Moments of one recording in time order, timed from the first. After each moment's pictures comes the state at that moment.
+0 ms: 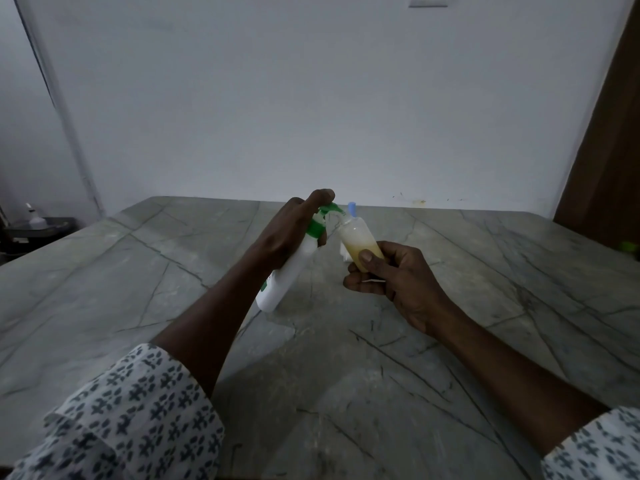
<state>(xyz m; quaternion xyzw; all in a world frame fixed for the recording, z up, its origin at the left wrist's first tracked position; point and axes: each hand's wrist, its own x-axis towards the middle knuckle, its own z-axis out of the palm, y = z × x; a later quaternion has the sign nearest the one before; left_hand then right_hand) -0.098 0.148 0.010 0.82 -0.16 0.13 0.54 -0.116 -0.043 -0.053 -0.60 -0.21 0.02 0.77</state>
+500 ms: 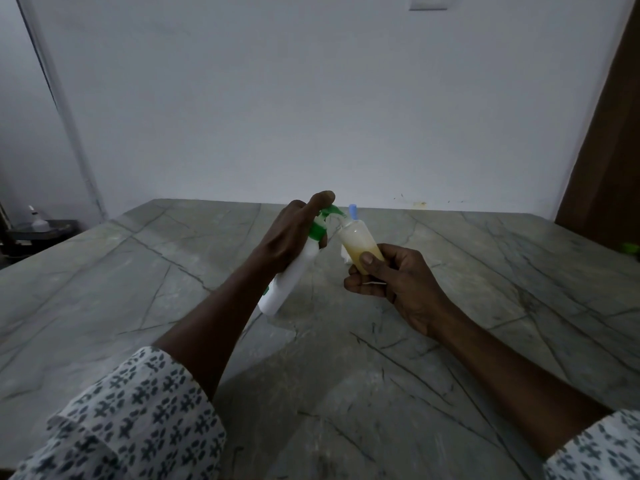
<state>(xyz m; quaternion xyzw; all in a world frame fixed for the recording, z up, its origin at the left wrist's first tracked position) -0.091 0.150 0.002 0.82 -0.17 0.16 0.53 -0.117 -0.042 -0.053 -0.60 -0.21 0.03 0.77</state>
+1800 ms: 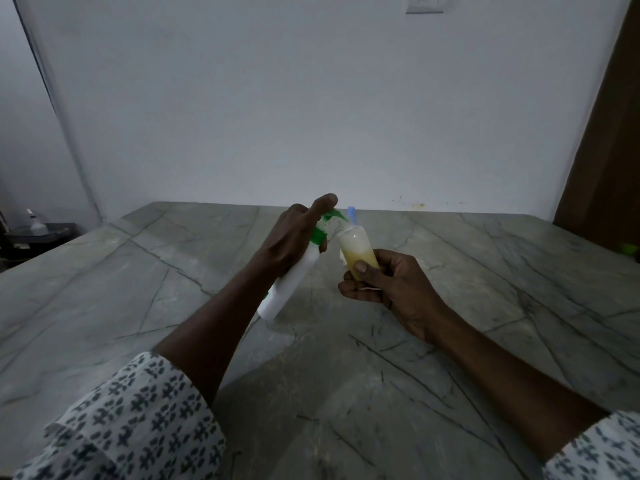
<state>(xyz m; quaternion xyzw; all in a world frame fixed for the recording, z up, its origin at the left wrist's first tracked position) -0.094 0.145 0.004 0.82 -0.16 0.17 0.52 -0.120 -0.038 -0.055 -0.59 -0.20 0.04 0.78</state>
